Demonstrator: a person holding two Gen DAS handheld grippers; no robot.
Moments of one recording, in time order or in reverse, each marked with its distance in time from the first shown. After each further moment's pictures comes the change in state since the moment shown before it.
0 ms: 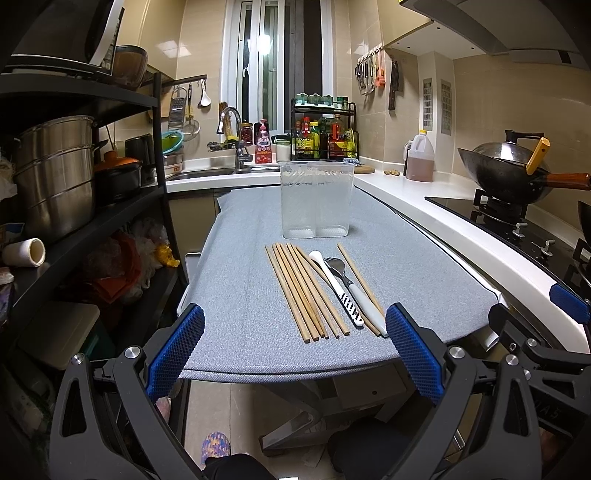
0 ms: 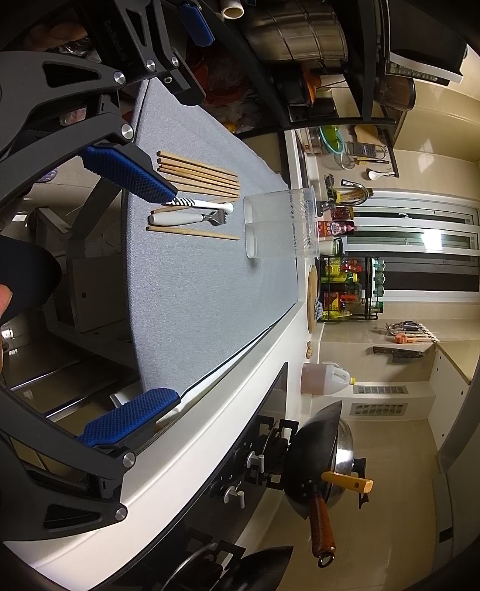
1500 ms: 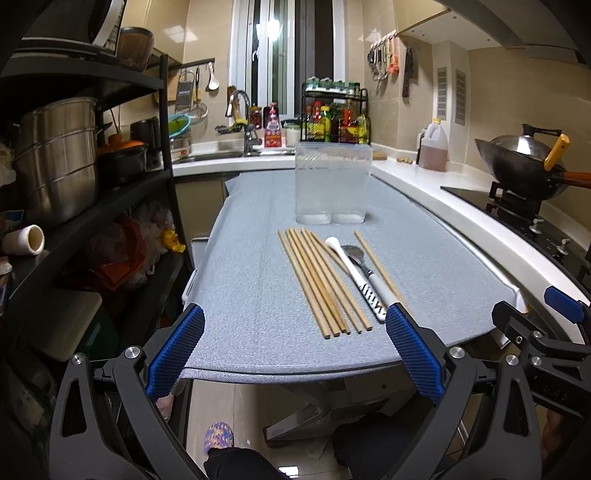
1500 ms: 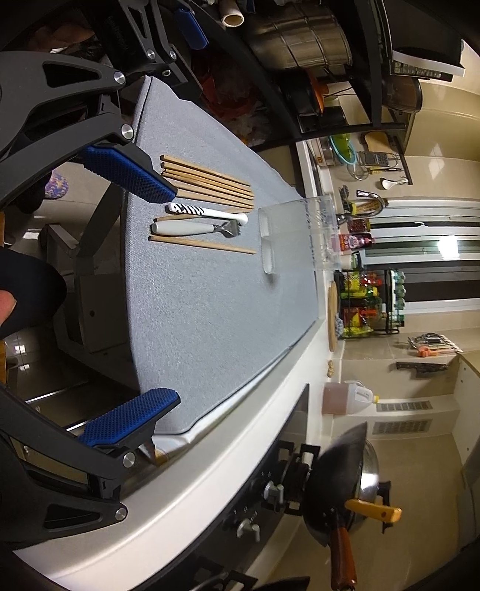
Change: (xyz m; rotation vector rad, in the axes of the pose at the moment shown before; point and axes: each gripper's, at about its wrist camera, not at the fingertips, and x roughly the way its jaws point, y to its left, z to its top) left arm 0.032 0.014 0.000 -0.023 0.074 0.031; right arm 0.047 -0.001 0.008 0.025 0.111 0.101
